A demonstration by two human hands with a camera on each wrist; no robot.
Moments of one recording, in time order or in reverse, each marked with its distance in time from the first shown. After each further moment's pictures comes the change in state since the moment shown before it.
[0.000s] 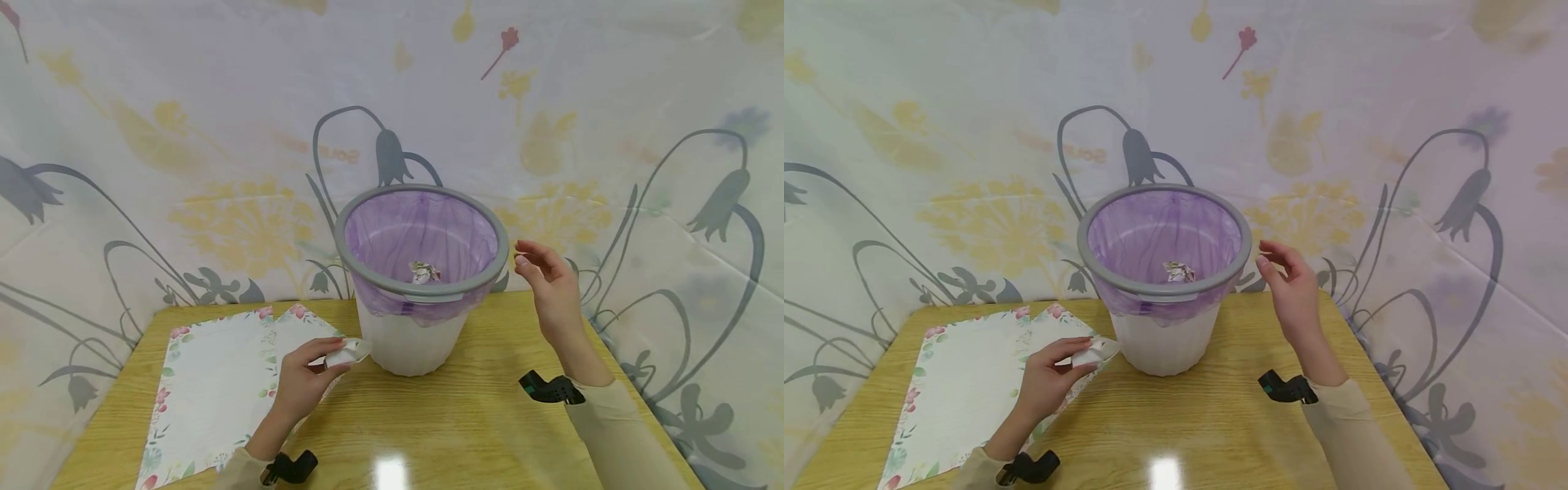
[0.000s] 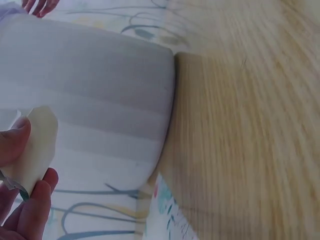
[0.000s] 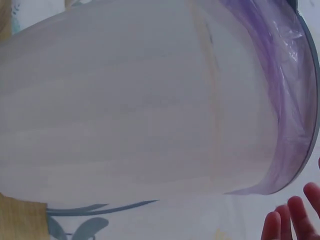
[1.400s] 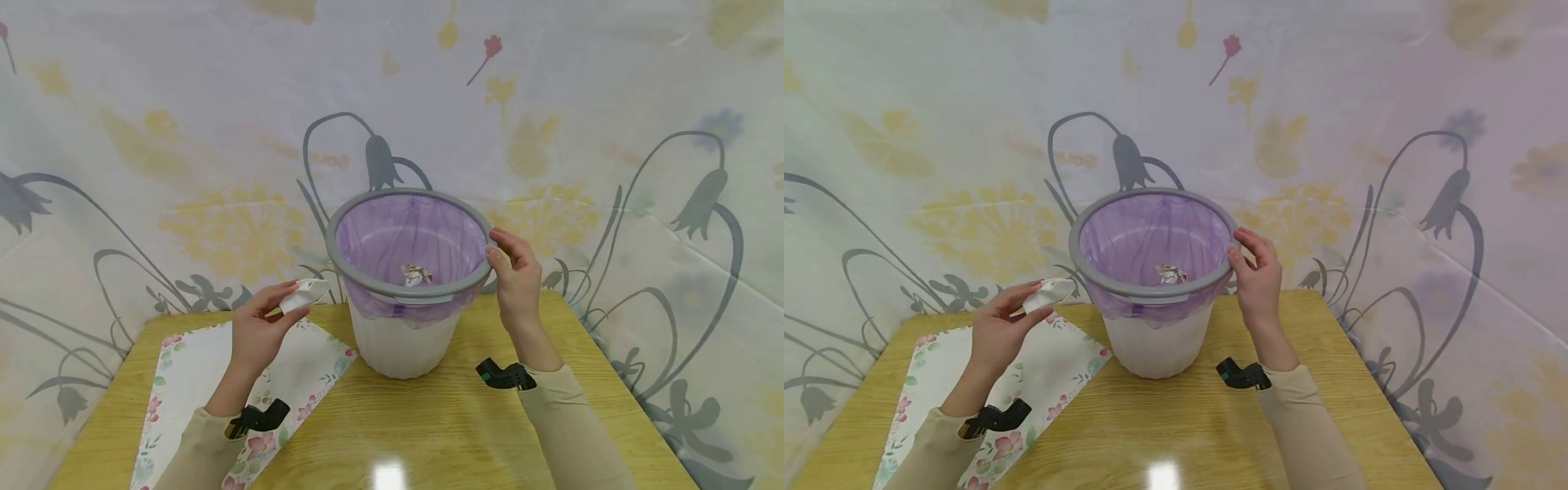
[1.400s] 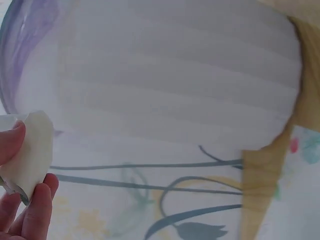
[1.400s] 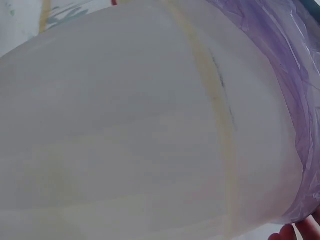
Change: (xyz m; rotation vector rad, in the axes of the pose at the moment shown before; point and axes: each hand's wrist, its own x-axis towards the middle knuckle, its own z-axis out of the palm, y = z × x) left_hand 0.069 0.025 -0.049 -0.052 0.150 -0.035; right_hand 0.011 0.005 0.042 0.089 0.157 -0.070
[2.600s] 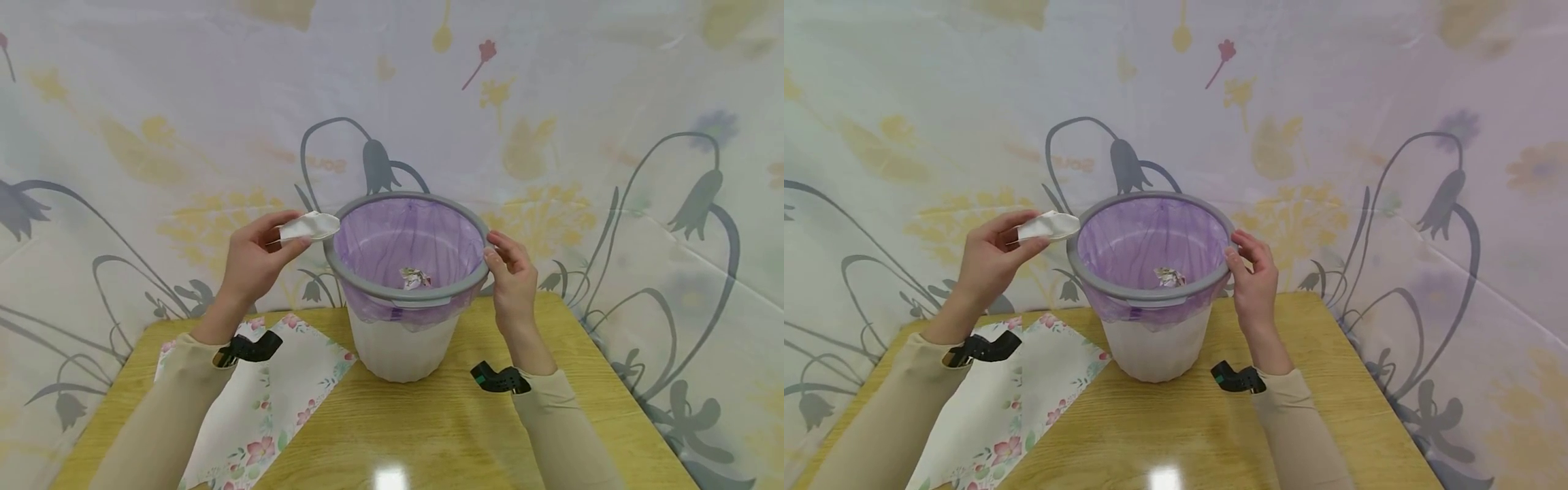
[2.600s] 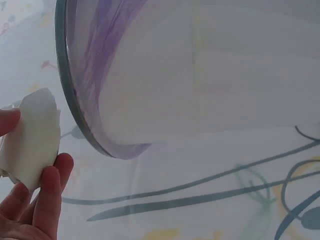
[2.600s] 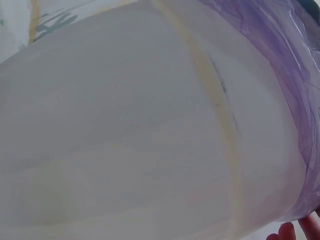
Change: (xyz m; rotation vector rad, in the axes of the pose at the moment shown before) left_hand 0.098 0.039 -0.004 -0.040 -0.171 0.061; right_hand -0.002 0.003 0.002 0.032 0.040 0.030
